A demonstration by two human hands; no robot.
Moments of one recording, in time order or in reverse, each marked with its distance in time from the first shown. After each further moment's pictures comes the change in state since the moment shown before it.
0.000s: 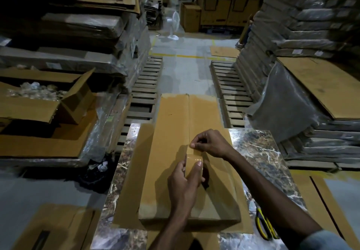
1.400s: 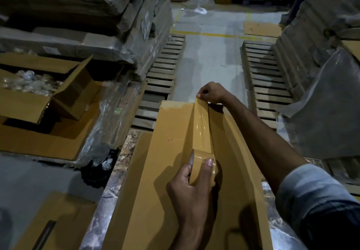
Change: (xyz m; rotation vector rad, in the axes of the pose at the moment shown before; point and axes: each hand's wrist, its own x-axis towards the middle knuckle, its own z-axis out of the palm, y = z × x) left_hand 0.185 0.049 0.090 -0.232 0.324 0.007; right_hand 0.374 0.105 -0.086 -0.214 -0.070 0.039
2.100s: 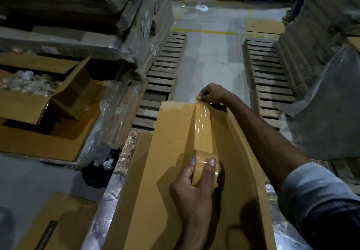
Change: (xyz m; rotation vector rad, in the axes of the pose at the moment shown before) left_hand 0.009 -0.001 0.009 -0.006 -0.004 -0.023; right_hand 0.017 0.007 0.006 0.047 -0.099 0.032
